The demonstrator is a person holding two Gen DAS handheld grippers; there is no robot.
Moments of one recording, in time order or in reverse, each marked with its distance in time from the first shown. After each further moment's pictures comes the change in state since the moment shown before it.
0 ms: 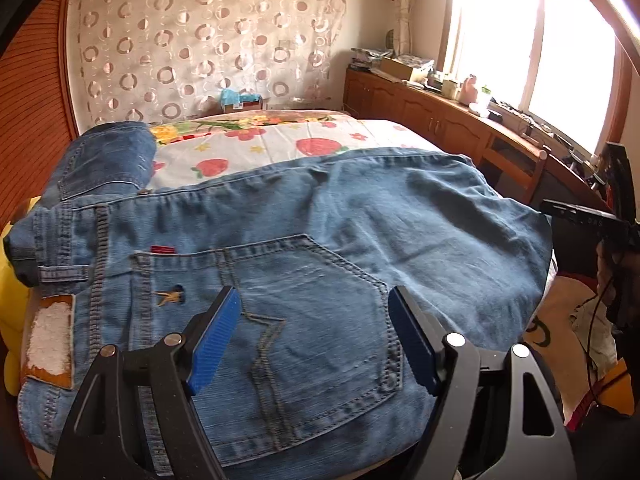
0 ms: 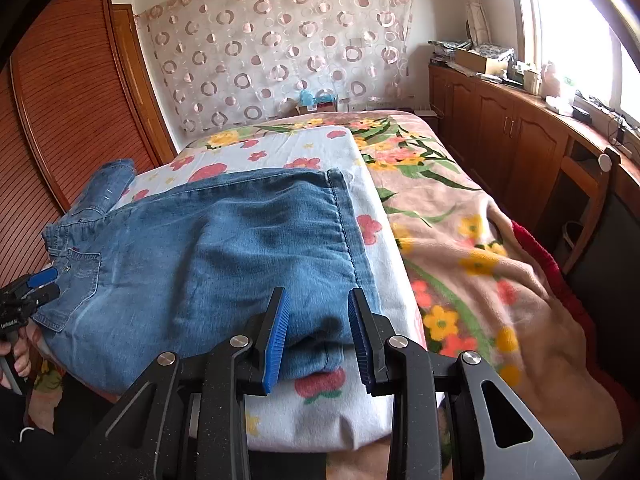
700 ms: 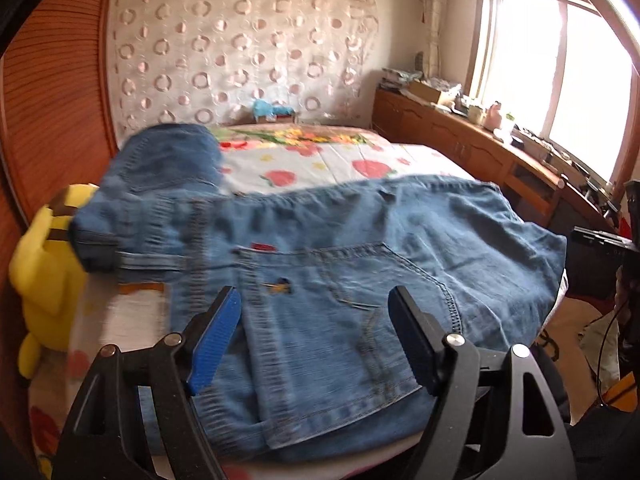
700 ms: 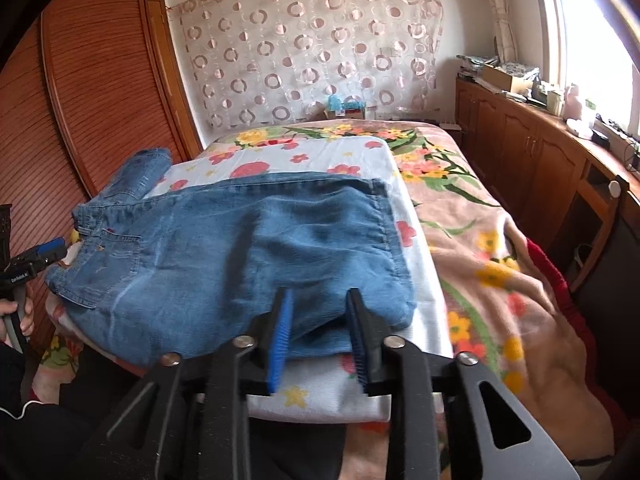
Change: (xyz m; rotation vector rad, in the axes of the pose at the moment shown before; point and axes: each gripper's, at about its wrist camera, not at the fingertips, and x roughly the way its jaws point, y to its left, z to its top) left arm -0.031 0.059 -0.009 -0.076 -0.052 0.060; right arm -0.032 0.023 -0.011 -0.075 -0.007 0.027
